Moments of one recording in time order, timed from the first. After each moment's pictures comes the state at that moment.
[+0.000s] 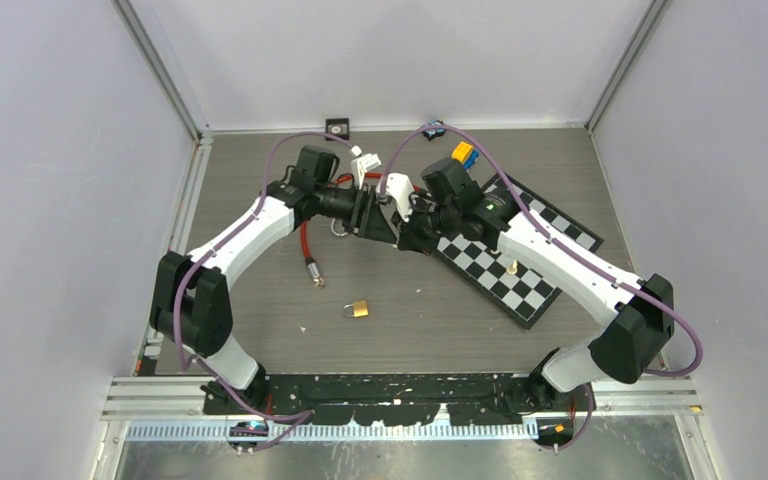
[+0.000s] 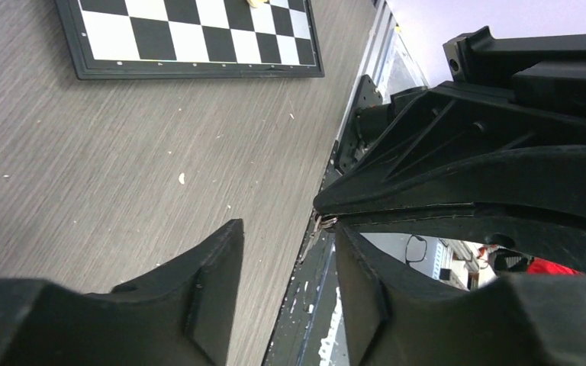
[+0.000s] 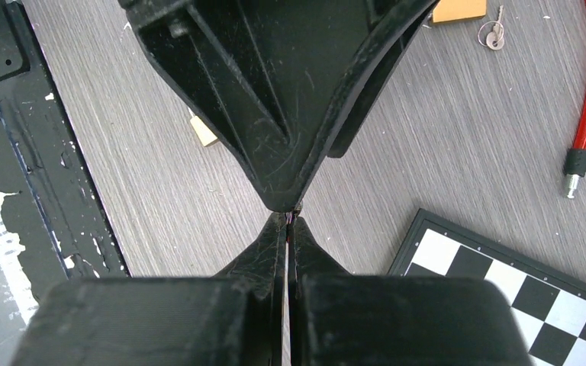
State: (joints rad) left arm -0.44 1.61 1.27 -0.41 0.99 -0.23; right arm 0.72 1.46 1.36 -0.69 -0.36 -0.33
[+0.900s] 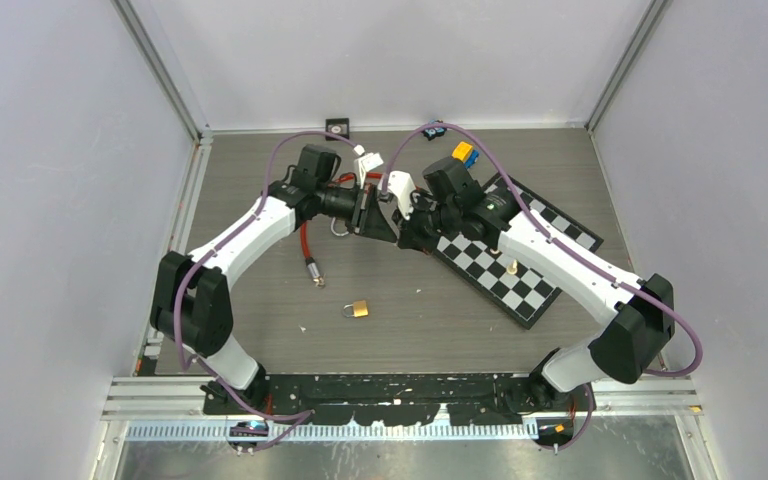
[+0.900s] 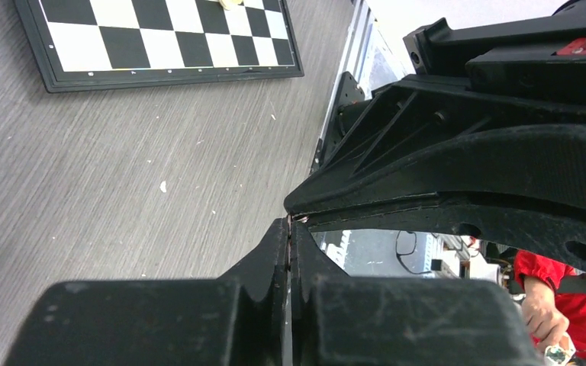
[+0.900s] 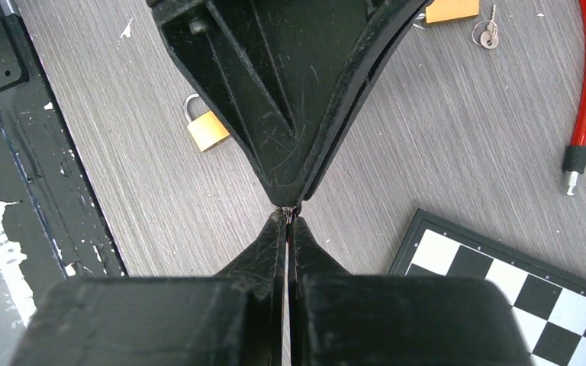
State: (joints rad) left arm -0.45 1.61 1.28 -0.38 1.05 -0.25; right arm 0.72 1.46 1.36 -0.67 -0.36 -0.31
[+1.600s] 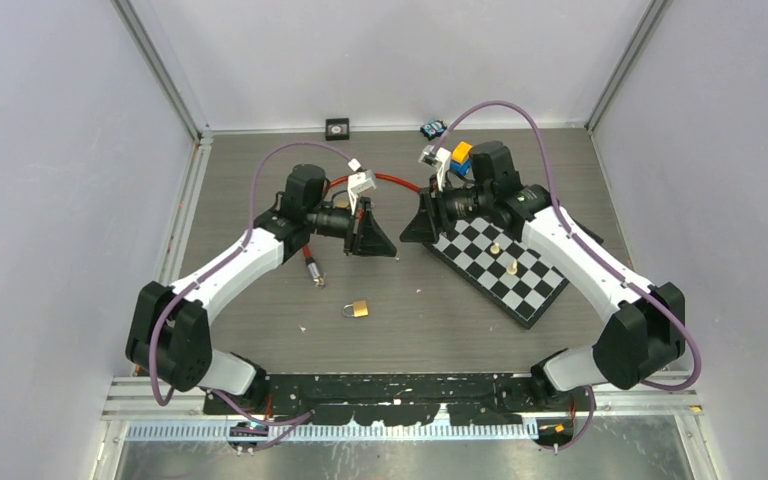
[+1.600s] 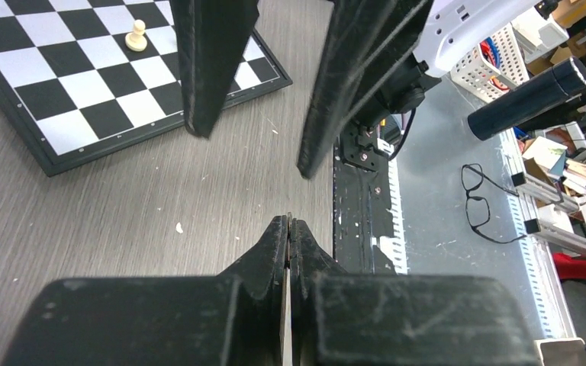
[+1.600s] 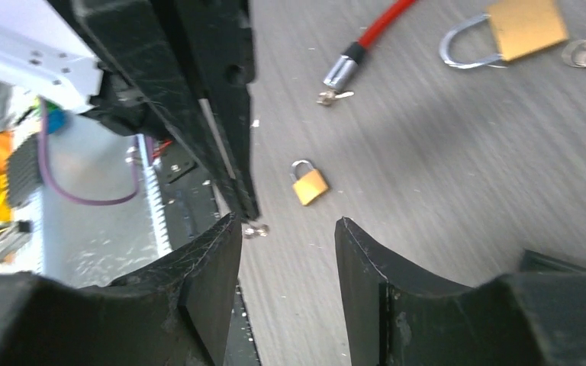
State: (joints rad) left arm -0.48 1.42 1.03 -0.08 1.11 -0.08; right arm 0.47 1.41 1.24 -0.45 -0.81 0.02
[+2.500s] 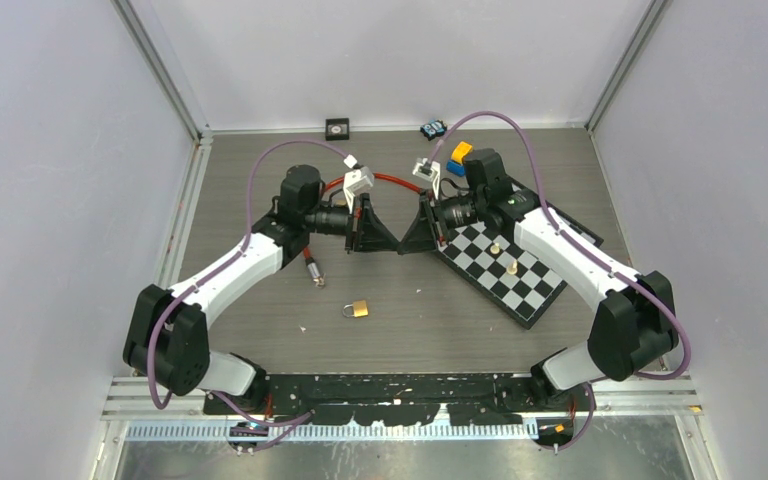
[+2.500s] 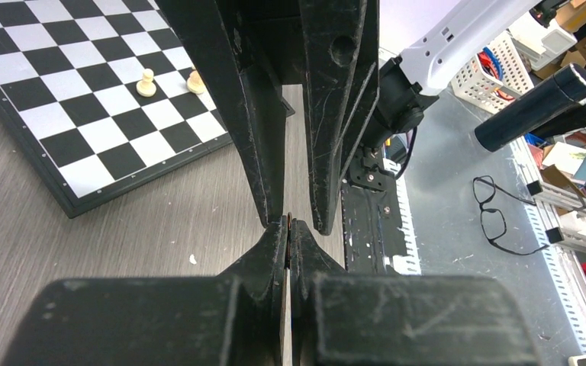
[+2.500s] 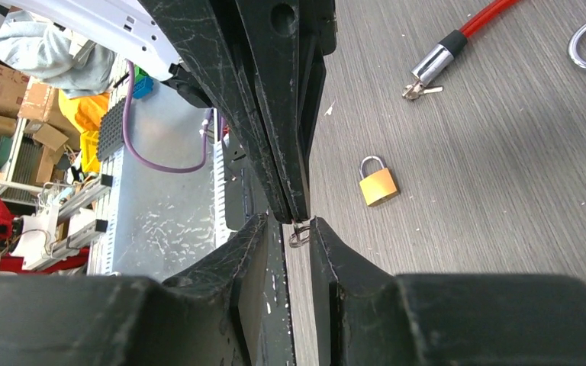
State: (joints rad) left arm -0.48 1.40 0.97 0.13 1.12 -0.15; right arm 0.47 1.46 1.18 -0.36 -1.08 0.05
